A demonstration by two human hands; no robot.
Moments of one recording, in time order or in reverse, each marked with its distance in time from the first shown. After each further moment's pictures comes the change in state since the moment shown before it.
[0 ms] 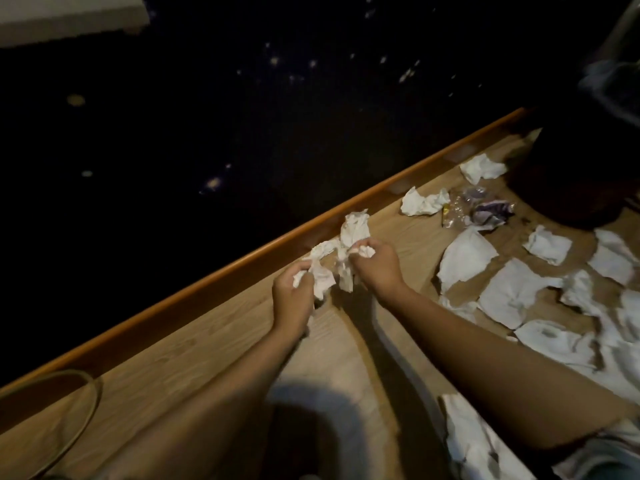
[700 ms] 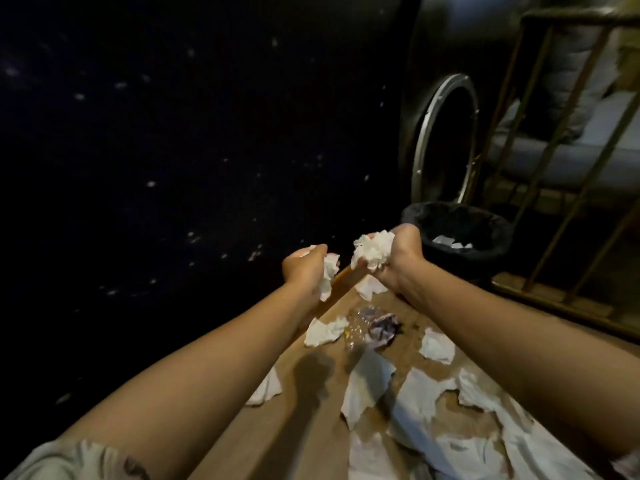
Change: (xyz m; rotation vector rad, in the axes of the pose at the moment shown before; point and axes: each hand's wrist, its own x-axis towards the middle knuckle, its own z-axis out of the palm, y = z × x) left_hand 0.027 0.255 0.244 -0.195 -0.239 -0.025; right_hand 0.056 -0.148 -0.287 1.116 0.135 0.023
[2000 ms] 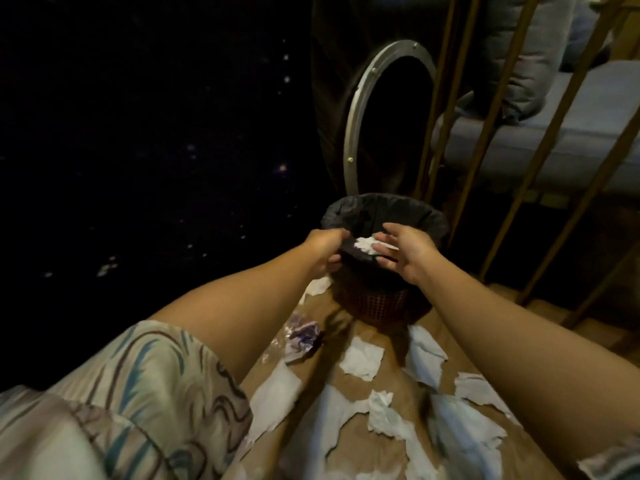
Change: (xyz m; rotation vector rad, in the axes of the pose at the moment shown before) left_hand 0.036 -0.039 0.256 0.302 -0.240 -0.118; right_hand 0.125 -0.137 -0.186 -0.378 0.074 0.044
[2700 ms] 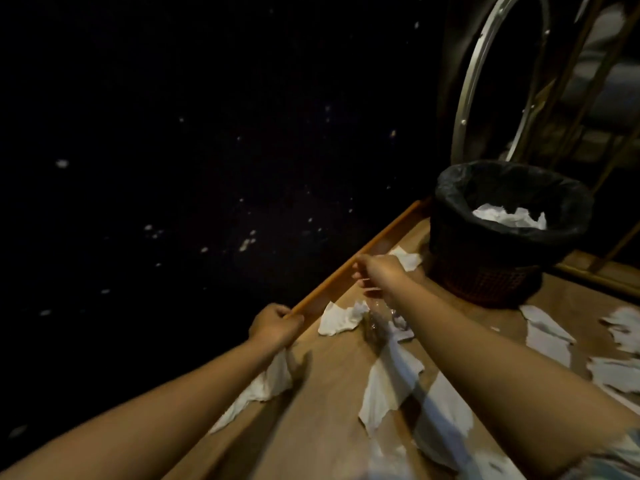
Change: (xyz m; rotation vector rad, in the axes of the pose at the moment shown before) left_hand -0.030 -0.159 -0.308 0.494 0.268 -0.093; right_hand -0.013 0.155 0.226 -0.432 -0.019 0.098
